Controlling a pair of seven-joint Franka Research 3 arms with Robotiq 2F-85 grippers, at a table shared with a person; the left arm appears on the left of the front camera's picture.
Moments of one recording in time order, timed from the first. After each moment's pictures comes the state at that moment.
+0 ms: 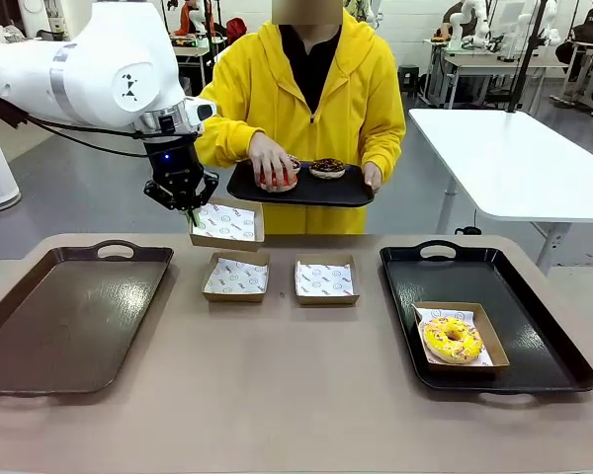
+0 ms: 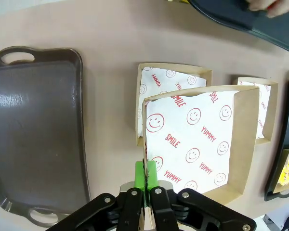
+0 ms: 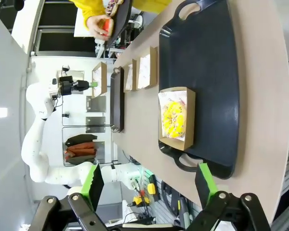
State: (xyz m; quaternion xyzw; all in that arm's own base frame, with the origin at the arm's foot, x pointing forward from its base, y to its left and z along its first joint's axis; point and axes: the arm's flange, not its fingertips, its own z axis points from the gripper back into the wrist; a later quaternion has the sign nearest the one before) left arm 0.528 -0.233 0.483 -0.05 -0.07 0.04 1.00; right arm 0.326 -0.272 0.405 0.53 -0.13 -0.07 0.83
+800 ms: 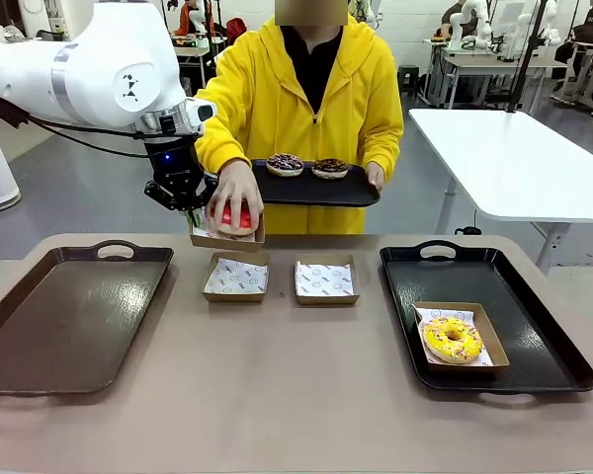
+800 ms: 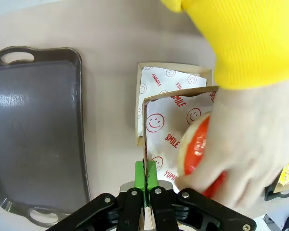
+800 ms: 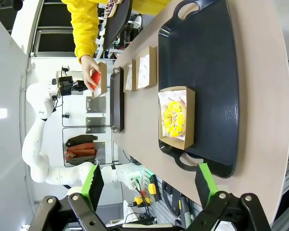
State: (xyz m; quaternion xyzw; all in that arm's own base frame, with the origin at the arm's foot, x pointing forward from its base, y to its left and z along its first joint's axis) left arm 0.528 -0.234 0.483 -0.05 -0.06 0.04 1.00; right arm 0.321 -0.275 0.405 0.54 -0.13 -0.08 0.83
